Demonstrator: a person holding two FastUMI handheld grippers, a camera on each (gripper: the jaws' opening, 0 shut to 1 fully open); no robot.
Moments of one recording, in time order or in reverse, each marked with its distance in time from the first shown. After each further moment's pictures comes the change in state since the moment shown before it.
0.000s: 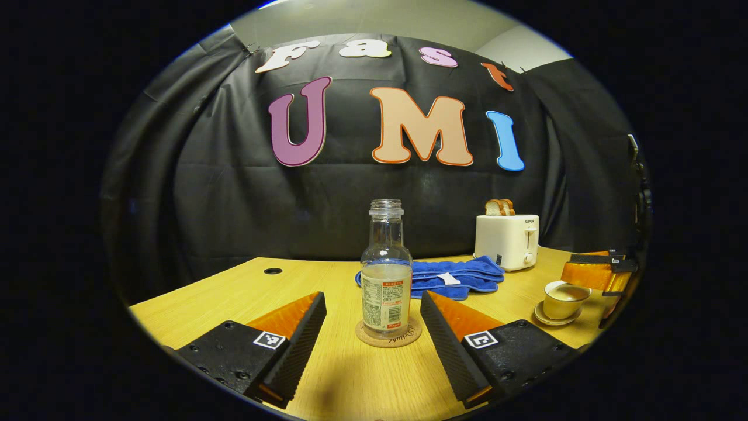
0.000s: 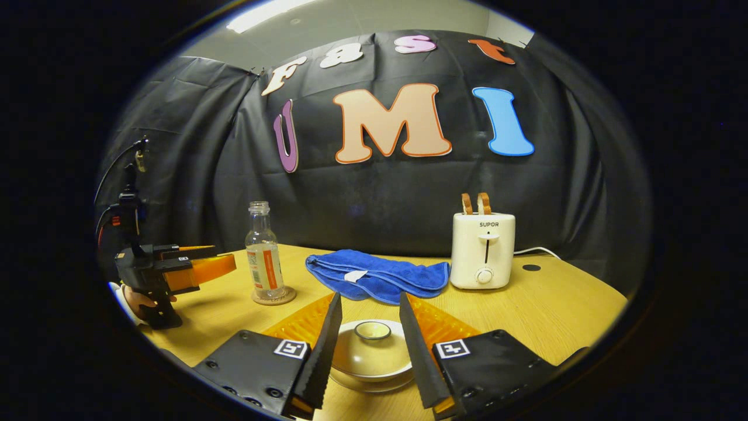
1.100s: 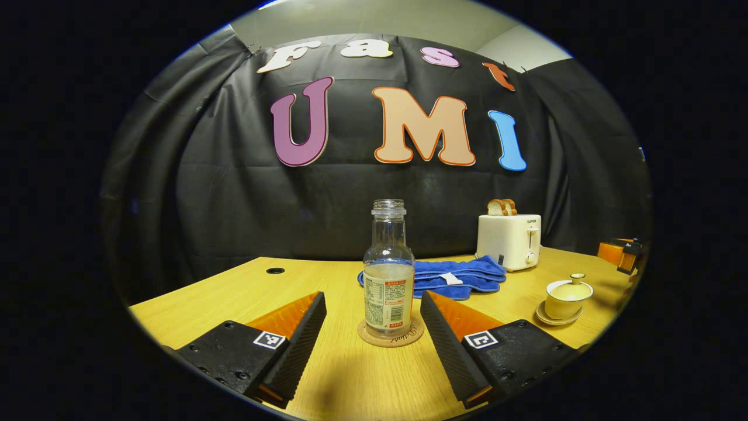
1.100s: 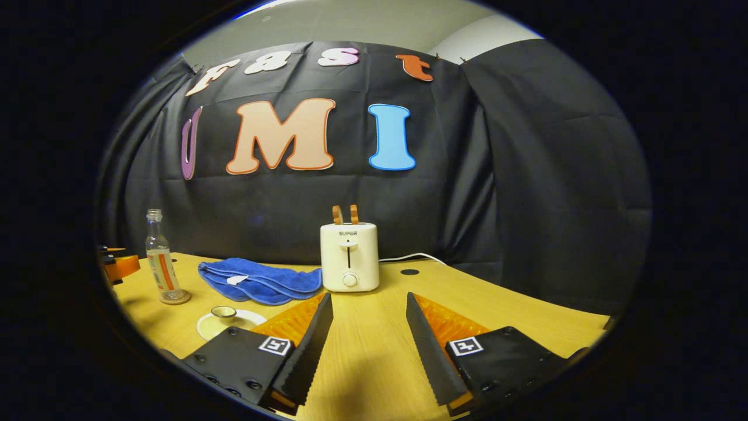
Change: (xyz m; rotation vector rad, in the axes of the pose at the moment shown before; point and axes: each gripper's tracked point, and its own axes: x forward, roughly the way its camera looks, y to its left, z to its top) left arm -0.002 0.004 0.000 0.000 0.000 0.018; right arm -0.071 -0.148 0.011 -0.014 -0.051 -0.533
